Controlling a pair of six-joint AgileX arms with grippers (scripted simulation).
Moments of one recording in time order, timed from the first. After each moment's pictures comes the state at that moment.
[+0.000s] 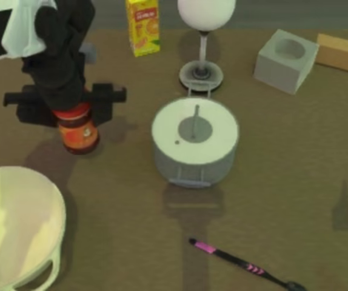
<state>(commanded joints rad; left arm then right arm) -0.32 1.99 1.48 -0.84 -0.07 -0.30 0.00 0.00 0.00 0.00 0.00 0.00</state>
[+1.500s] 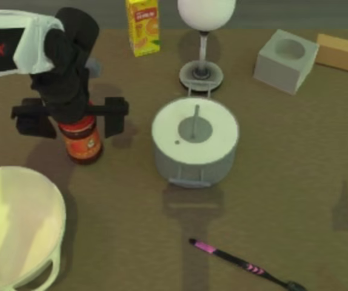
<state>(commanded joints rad) -0.31 2.04 1.42 -0.74 -0.07 -0.29 0.00 0.00 0.00 0.00 0.00 0.00</state>
